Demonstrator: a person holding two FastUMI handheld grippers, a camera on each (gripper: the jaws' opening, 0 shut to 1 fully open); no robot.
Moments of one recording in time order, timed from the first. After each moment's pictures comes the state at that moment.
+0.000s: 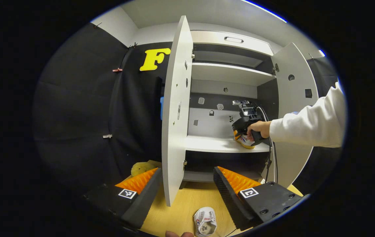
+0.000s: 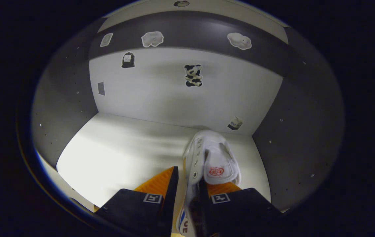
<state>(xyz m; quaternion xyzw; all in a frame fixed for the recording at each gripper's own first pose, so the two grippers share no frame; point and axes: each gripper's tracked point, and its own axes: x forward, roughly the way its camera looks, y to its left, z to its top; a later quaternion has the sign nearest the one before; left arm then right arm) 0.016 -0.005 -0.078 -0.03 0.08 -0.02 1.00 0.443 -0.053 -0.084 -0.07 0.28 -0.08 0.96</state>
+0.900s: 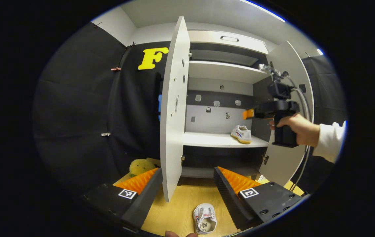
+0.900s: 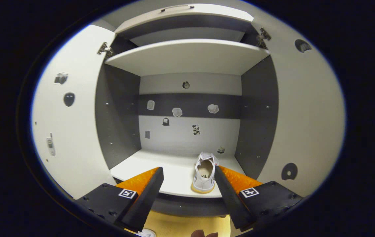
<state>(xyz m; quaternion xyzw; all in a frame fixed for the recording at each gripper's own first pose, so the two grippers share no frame) -0.005 -0.009 -0.119 -0.03 0.10 -0.04 0.99 0.213 0.006 0.031 -0.04 0.01 -0.02 1.00</state>
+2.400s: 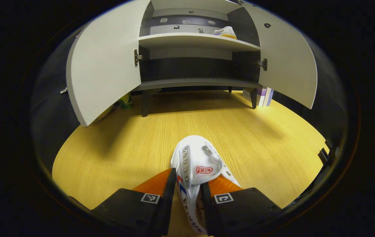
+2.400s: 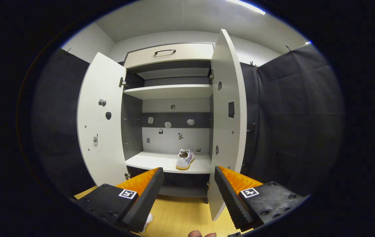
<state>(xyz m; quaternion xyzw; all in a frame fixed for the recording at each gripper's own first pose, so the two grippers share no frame) 0.030 -0.084 -0.448 0.05 0.31 -0.14 0.94 -0.019 -0.053 0.053 -0.03 -0.04 -0.06 1.00</state>
